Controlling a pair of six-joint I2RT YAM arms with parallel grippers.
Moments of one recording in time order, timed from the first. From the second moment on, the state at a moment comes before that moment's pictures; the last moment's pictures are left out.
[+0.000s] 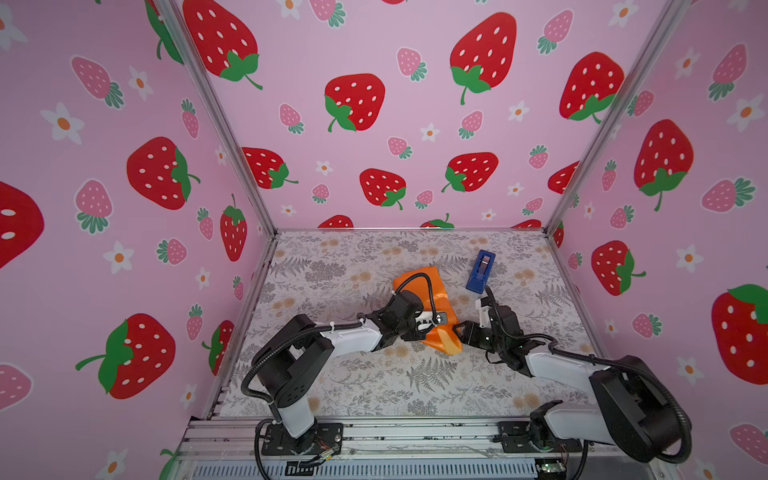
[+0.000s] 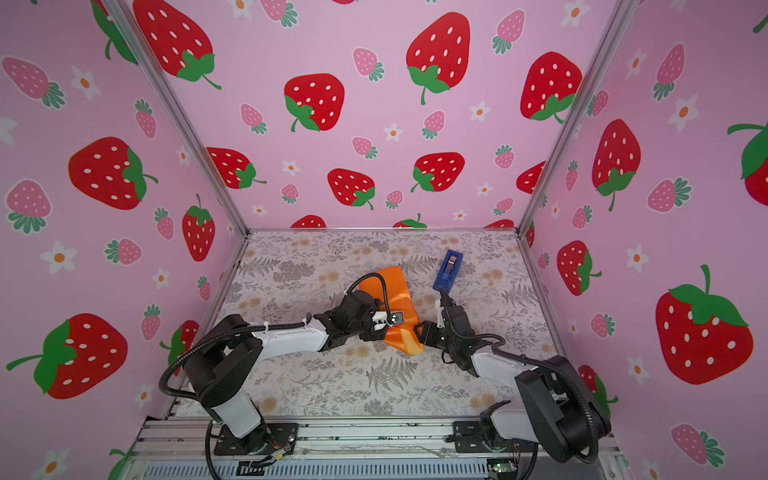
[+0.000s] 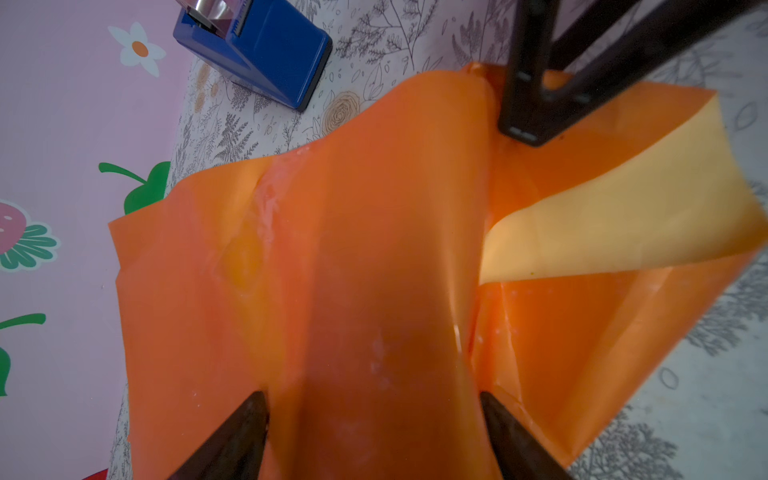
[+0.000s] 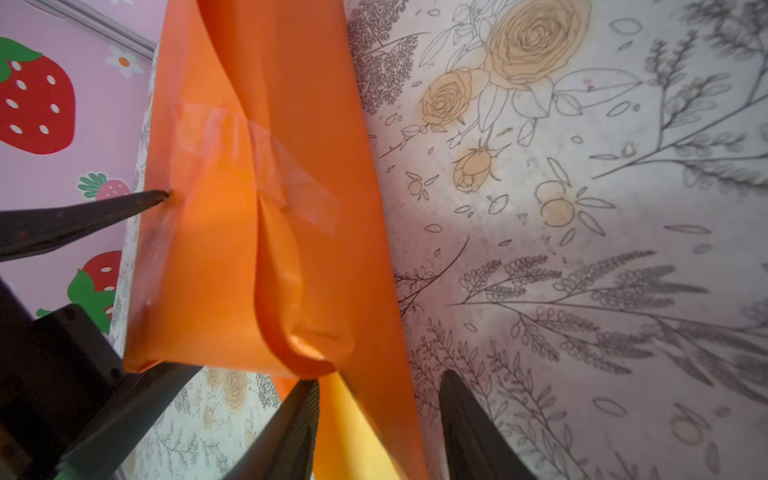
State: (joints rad) left arm -0.79 1.73 0.90 0.11 -0.03 0.83; right arm 0.53 1.34 0.39 0.25 -0.25 0.68
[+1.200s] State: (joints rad) left arm -0.79 1.73 0.90 0.11 -0.03 0.83; right arm 0.65 1.40 0.49 0.06 -0.15 0.78
